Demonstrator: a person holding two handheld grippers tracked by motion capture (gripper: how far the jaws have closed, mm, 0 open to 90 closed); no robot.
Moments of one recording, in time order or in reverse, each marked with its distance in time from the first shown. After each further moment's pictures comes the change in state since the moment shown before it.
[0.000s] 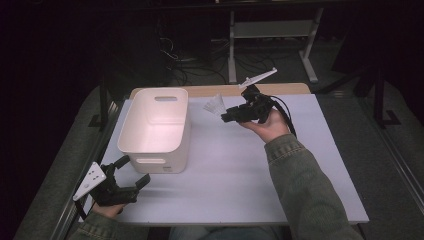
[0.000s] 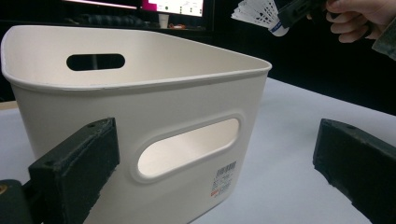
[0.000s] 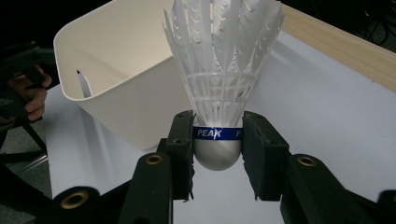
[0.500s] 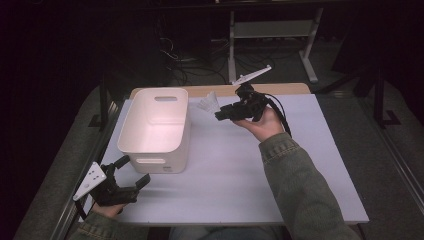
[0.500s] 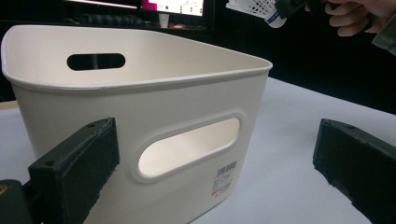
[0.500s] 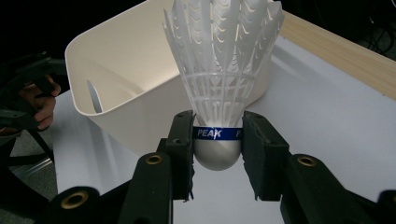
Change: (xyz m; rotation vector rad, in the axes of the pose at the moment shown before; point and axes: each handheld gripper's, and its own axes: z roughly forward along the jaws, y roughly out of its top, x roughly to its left) left arm 0.000 0.000 0.000 0.006 0.005 0.003; right arm 0.011 0.012 0.005 -0.012 0.015 -0.004
